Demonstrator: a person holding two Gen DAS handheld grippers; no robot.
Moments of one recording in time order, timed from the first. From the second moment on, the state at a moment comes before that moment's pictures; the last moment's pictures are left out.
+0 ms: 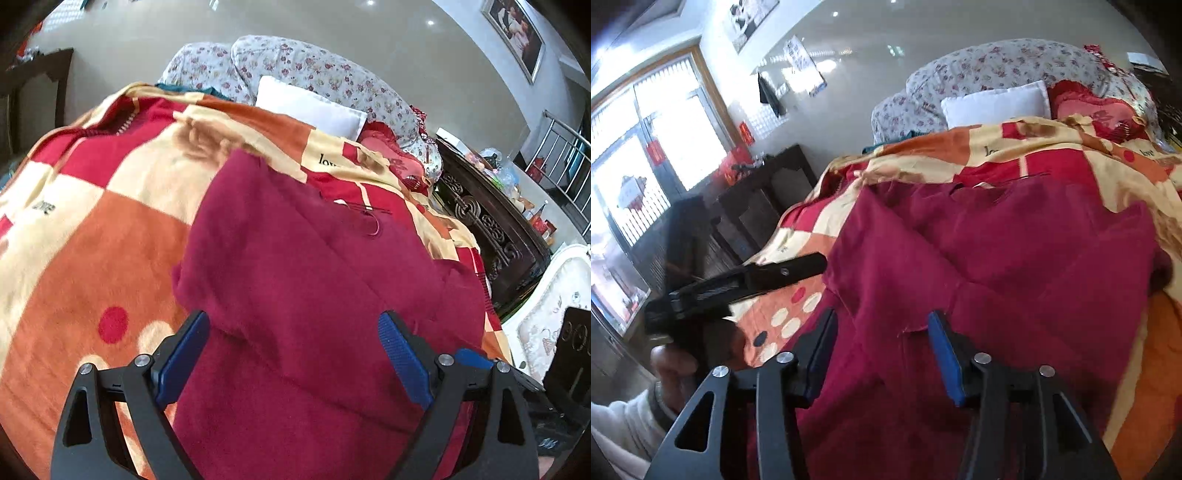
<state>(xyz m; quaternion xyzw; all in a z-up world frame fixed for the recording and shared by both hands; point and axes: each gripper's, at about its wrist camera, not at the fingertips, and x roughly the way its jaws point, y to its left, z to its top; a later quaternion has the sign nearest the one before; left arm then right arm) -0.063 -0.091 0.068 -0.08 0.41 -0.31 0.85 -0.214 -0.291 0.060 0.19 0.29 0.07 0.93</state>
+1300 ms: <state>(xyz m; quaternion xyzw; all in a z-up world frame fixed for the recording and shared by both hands) -0.097 -0.190 0.051 0.00 0.44 -0.43 0.79 -0.288 -0.371 0.039 0.33 0.26 -0.01 0.91</state>
